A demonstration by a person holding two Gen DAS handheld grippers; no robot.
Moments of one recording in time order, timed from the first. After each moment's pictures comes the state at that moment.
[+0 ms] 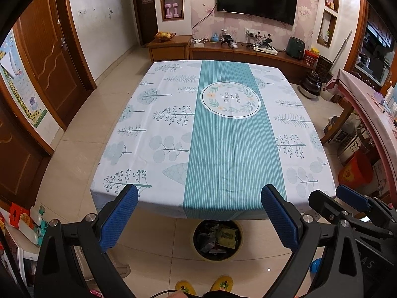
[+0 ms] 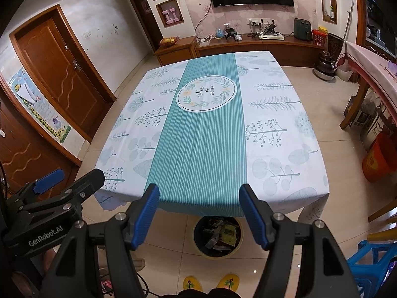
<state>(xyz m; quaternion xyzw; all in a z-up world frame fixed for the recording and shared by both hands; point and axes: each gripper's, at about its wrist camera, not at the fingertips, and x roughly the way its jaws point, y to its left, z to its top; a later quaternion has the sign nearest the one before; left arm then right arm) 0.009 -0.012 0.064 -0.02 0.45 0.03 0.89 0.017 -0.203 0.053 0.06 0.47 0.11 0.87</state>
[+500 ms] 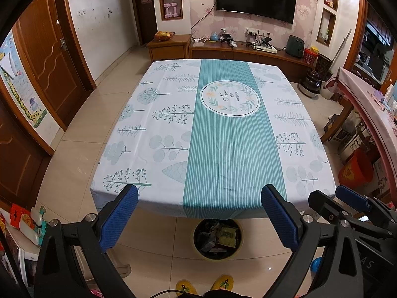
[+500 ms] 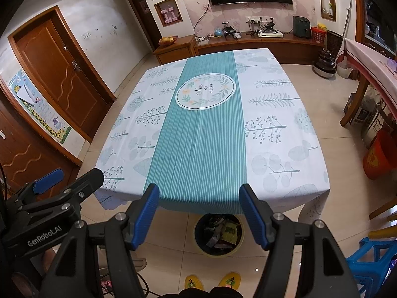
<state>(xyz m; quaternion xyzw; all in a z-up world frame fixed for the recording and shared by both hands) 0.007 -0.013 0.065 -0.02 0.45 0.03 0.89 0.015 -0.201 0.050 0.07 0.47 0.11 0.87</state>
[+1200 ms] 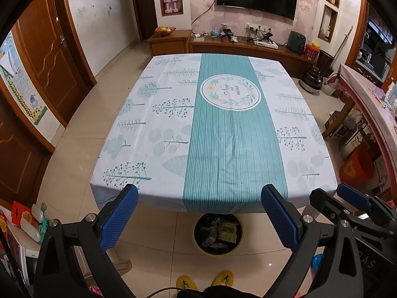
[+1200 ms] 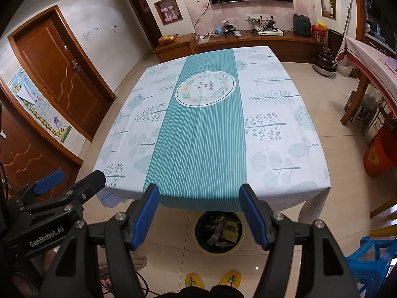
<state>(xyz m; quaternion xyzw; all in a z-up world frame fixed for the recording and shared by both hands) 0.002 -0.007 0.060 -0.01 0.47 0.02 0.88 0.013 -0.200 0.047 0.07 0.47 0.10 0.87</state>
